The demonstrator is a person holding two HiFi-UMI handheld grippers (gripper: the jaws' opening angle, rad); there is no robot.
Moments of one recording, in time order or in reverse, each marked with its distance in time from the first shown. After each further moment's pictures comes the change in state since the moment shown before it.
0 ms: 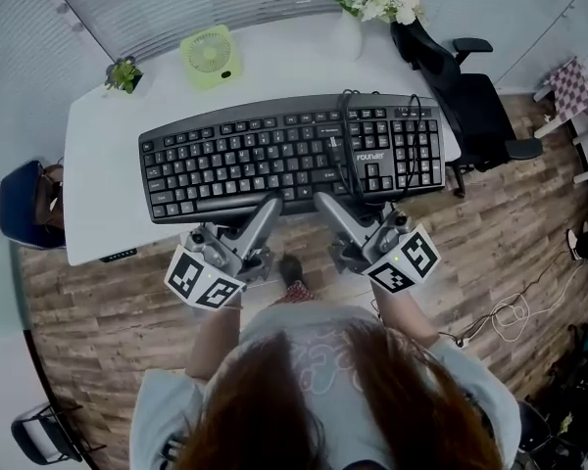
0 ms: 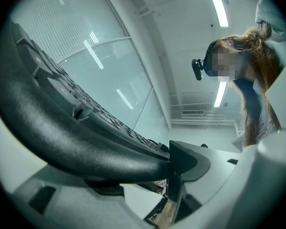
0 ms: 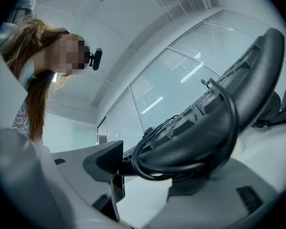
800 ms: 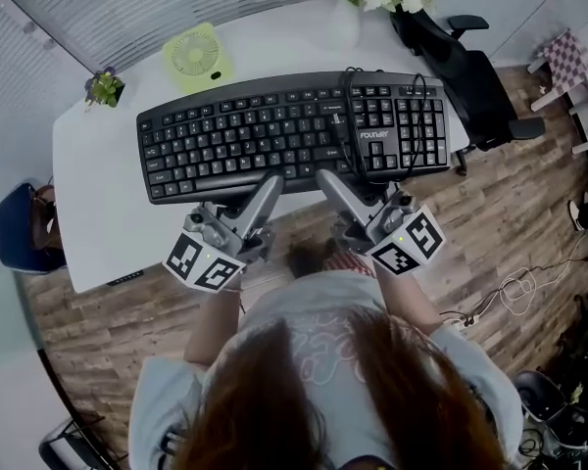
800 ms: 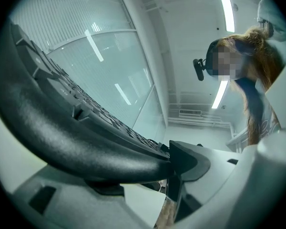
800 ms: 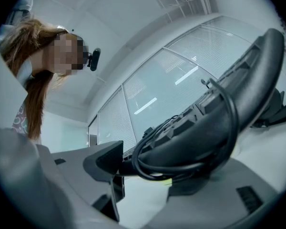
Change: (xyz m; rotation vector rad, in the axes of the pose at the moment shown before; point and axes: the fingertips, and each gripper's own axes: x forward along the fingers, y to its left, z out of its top) left arm 0.014 0.022 -0.003 -0.022 0.027 -0.070; right arm 0.010 -0.014 -0.006 -0.030 -0.034 -0.069
